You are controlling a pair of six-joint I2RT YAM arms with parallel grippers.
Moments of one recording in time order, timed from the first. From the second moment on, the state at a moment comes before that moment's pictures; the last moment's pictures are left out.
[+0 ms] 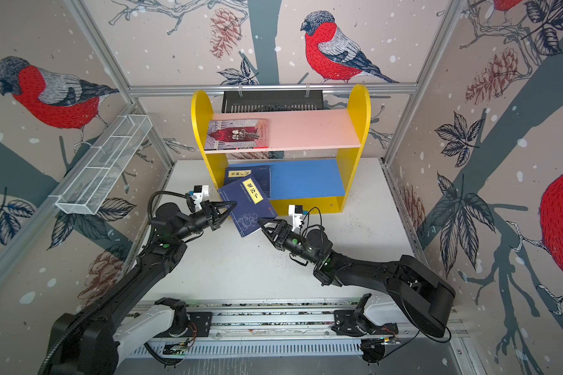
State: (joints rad) left arm -0.20 1.02 0.55 0.45 0.84 -1.33; right arm 0.93 1.33 0.47 0.98 -0.20 1.36
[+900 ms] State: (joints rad) left arm -0.20 0.96 0.51 0.43 0.83 -1.35; right arm 0.89 1.35 0.46 1.00 -0.09 1.34
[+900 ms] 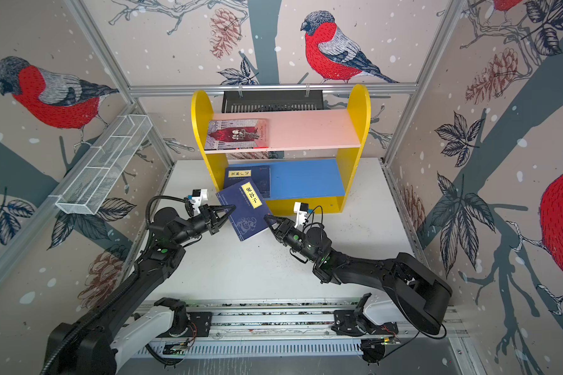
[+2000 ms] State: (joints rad) left arm -0.18 0.83 0.40 0.39 0.86 -1.18; right arm 0.74 1.32 0.59 0.84 -0.52 1.25
